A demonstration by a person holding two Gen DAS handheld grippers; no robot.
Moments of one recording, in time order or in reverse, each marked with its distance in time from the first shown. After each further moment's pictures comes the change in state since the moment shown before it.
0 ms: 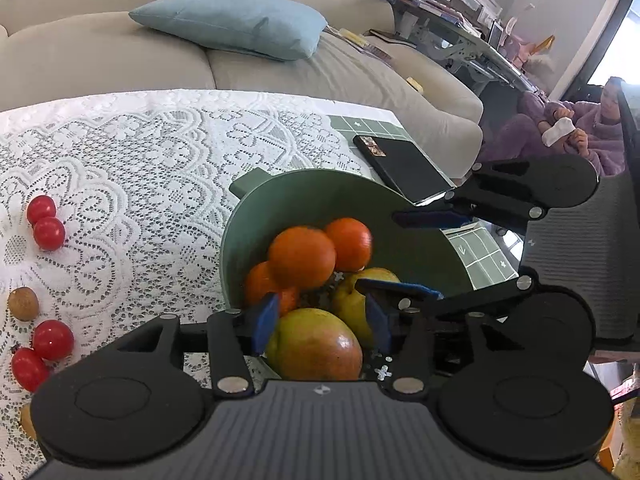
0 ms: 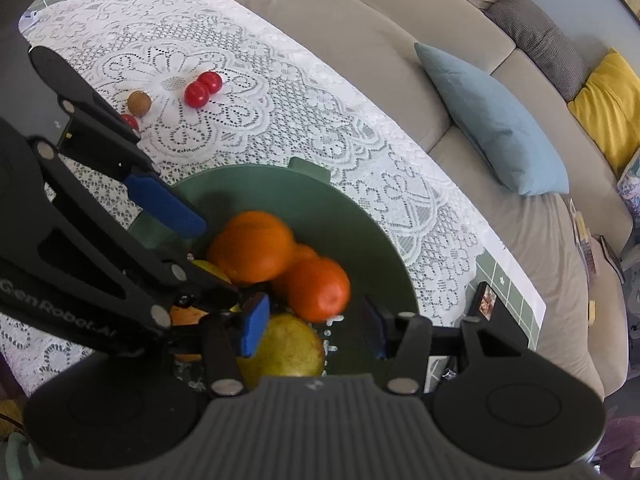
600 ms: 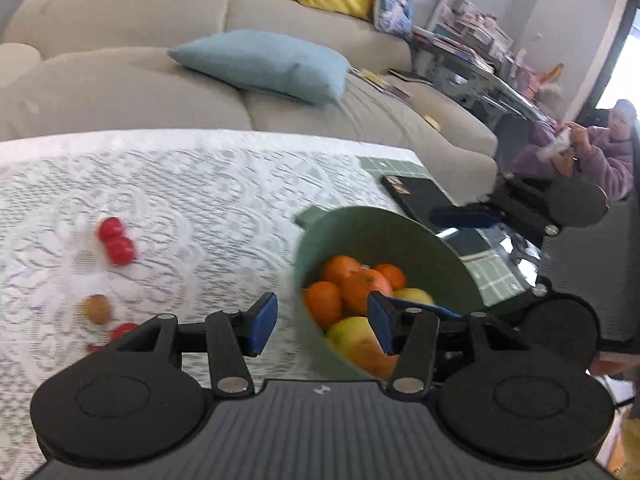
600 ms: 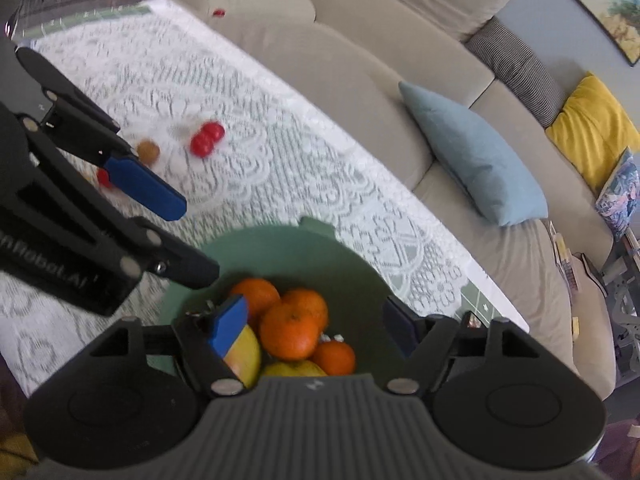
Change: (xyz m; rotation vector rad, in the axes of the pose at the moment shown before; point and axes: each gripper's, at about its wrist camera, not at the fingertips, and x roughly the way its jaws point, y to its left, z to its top) left arm -0.057 0.021 -0.010 -0.010 -0.123 0.083; right arm -0.032 0.027 0.016 0.043 -0.131 -0.055
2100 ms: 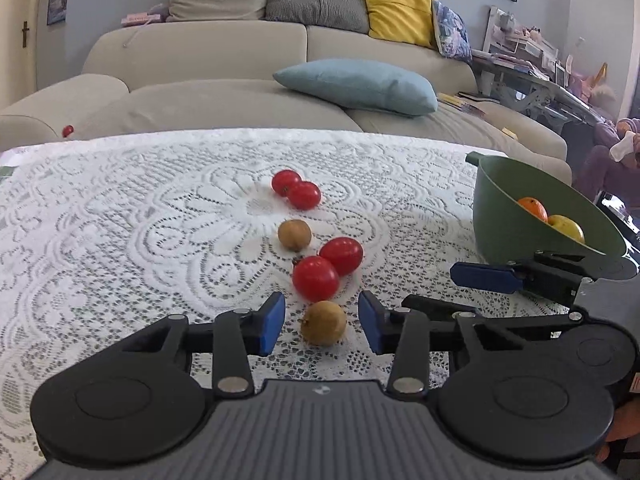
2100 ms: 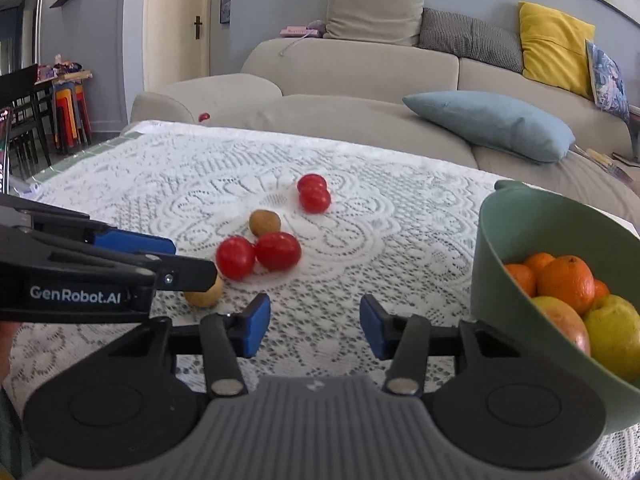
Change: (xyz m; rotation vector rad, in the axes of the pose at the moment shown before) left arm -0.028 0.108 -0.099 0.061 -0.145 0.214; right arm 0.059 0.143 -0.019 0.468 -0.243 0.066
